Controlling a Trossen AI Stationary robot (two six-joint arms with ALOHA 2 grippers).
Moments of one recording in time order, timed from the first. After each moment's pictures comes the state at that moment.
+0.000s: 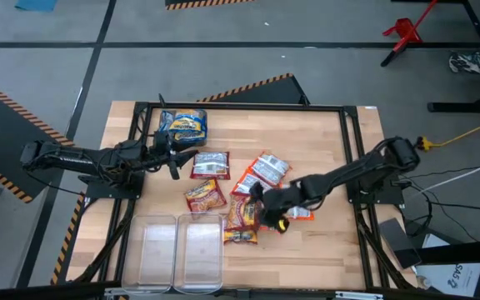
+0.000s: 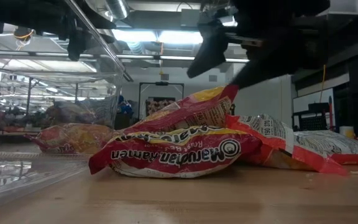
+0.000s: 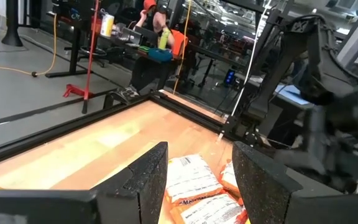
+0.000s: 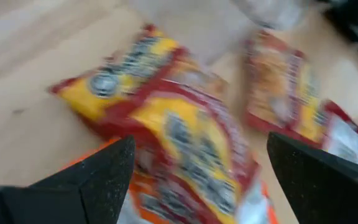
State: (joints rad) left arm -0.01 0.60 0.32 0.27 -0.38 -0.36; right arm 0.30 1.68 1.02 -0.12 0.01 -0.57
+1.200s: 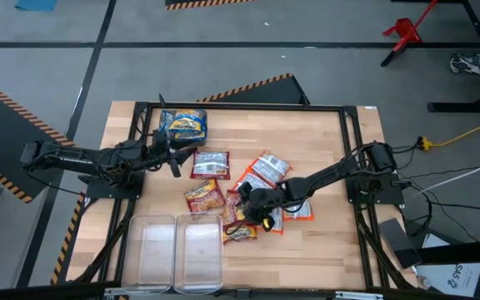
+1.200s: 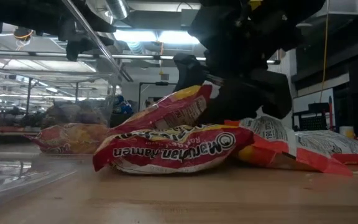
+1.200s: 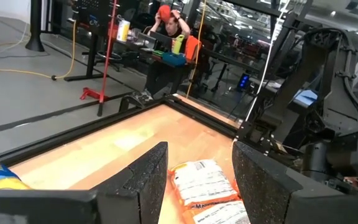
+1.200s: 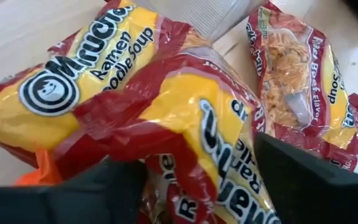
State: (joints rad) left arm -0.01 0.60 0.32 0.27 -0.45 -0.36; right arm 0.24 1.89 1.05 0.07 0.02 -0.58
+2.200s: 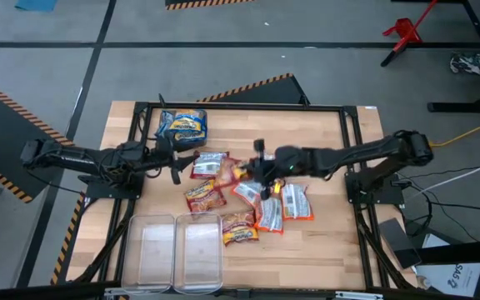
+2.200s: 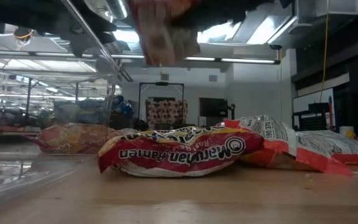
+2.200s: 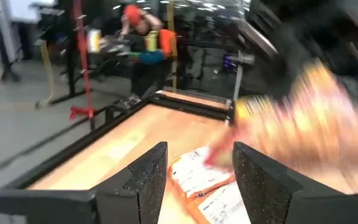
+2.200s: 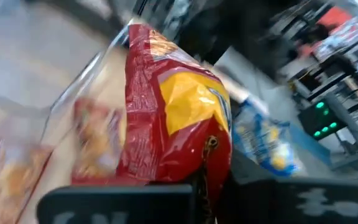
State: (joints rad) left arm -0.02 0.63 0.32 0.29 -0.34 -0.14; right arm 0.08 1.52 1.05 0.15 0.10 -0.54
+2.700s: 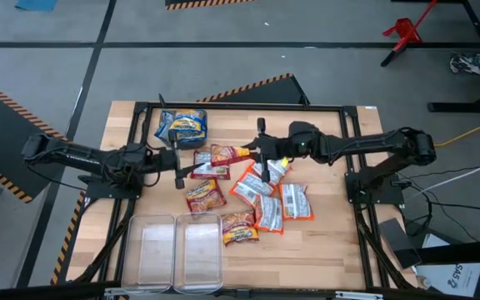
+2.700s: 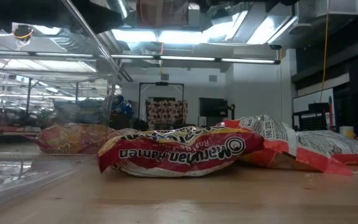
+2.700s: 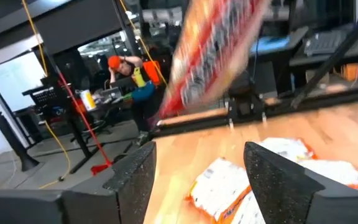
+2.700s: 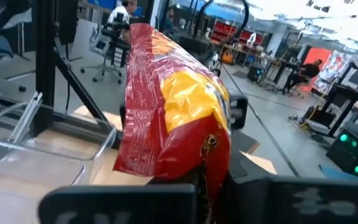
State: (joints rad) left arm -0.07 0.74 0.32 0.48 -0.30 0.29; right arm -0.06 1.48 1.05 0.42 -0.18 -0.29
